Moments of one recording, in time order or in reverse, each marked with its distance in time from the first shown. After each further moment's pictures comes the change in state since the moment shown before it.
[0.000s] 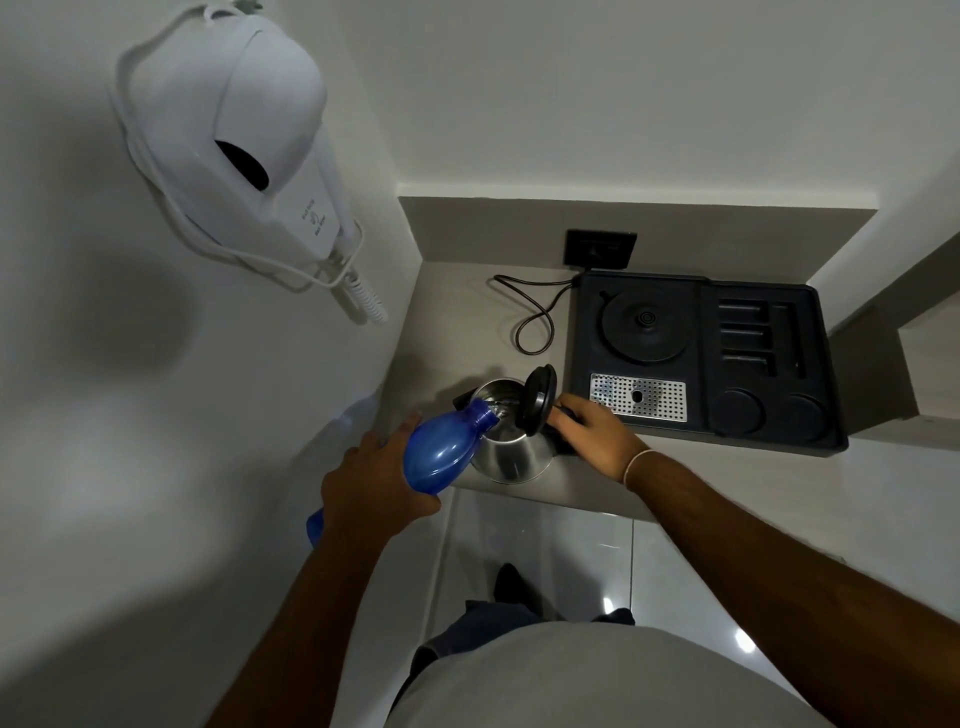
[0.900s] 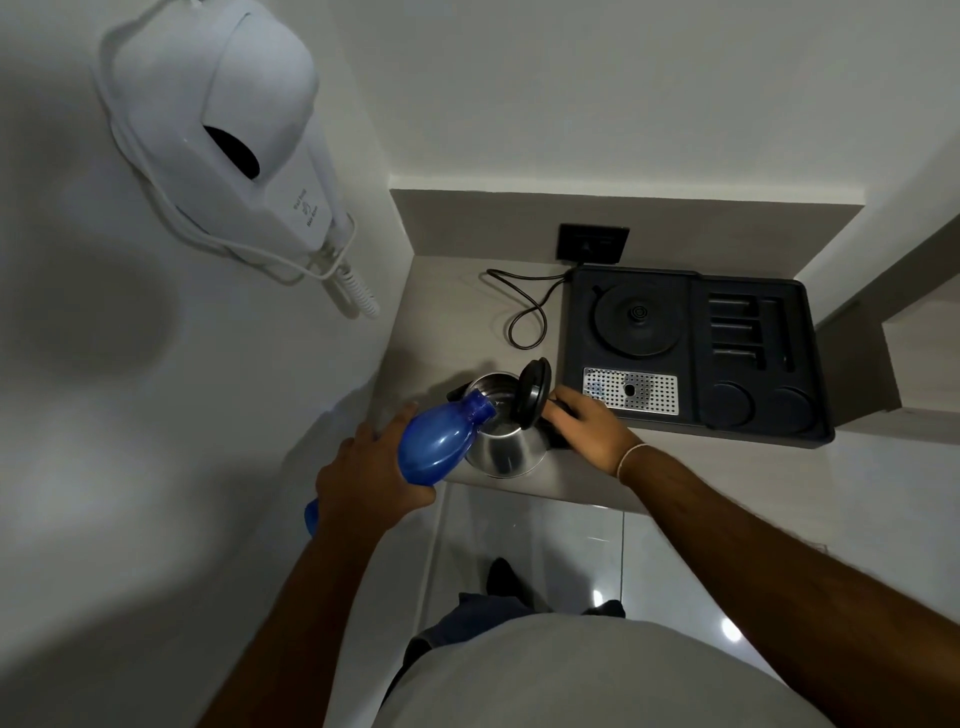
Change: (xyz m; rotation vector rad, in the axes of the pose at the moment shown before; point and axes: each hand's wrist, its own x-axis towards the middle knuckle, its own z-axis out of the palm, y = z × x) left_hand 0.002 0.000 0.005 -0.063 0.066 0.009; right_hand -0.007 -0.010 0.002 0.016 0.027 0.040
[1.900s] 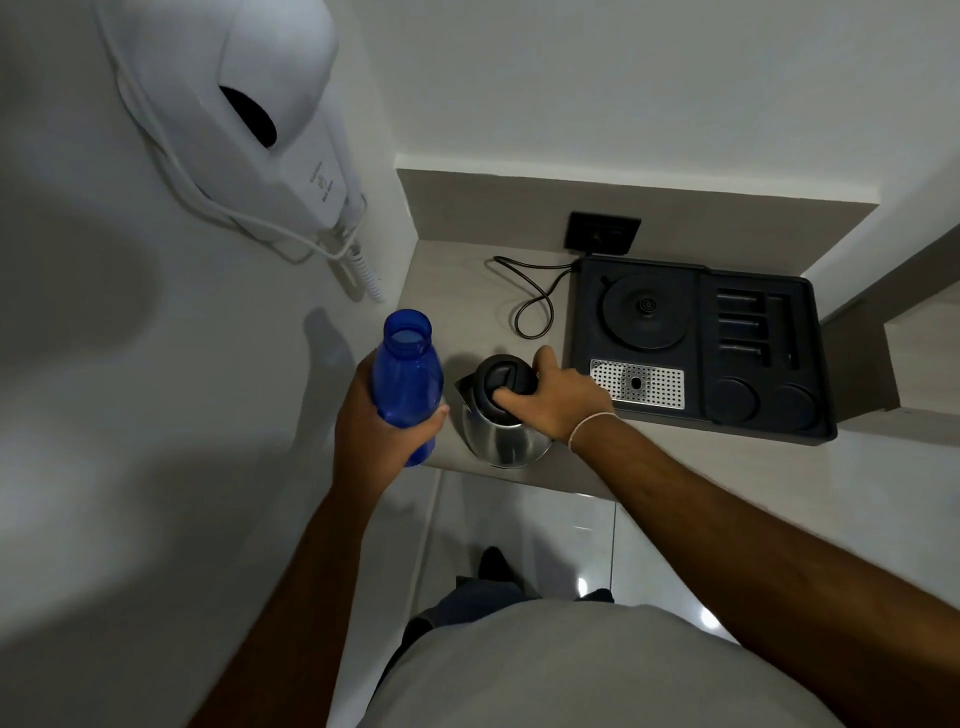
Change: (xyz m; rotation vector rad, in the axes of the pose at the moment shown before) left_hand 0.031 -0.006 0.003 -0.856 0.340 0.117; right_hand 0.029 -0.049 0.036 -0.627 0.094 0.109
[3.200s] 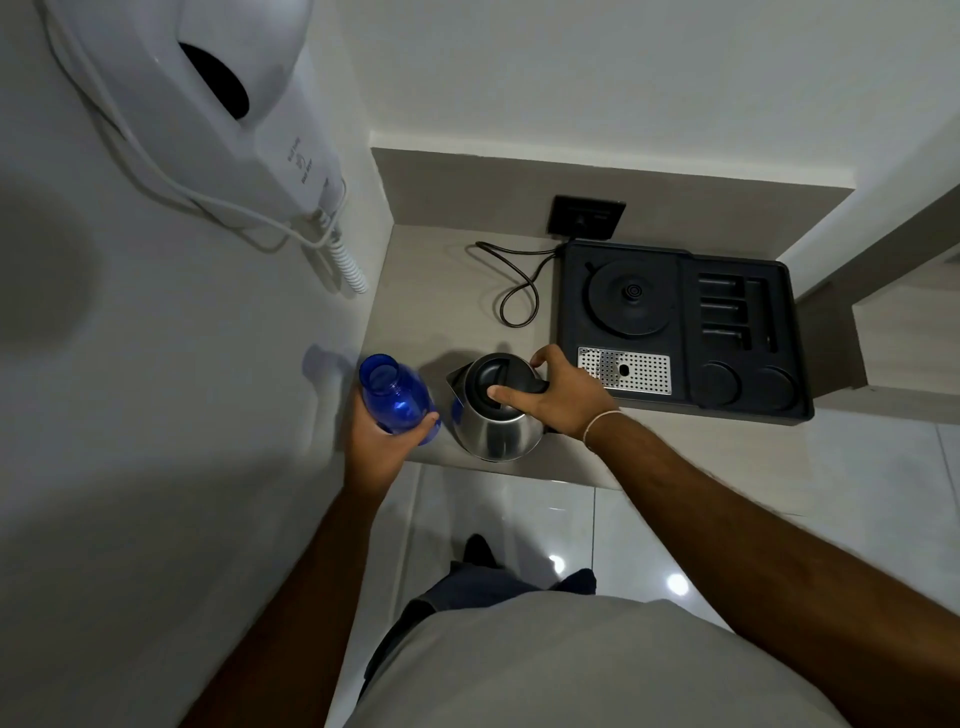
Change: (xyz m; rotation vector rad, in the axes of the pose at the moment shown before) left_hand 0.010 -0.083 0.045 -0.201 -0.030 -0.197; right_hand 0.011 0.031 0.016 0.270 -0.039 0.040
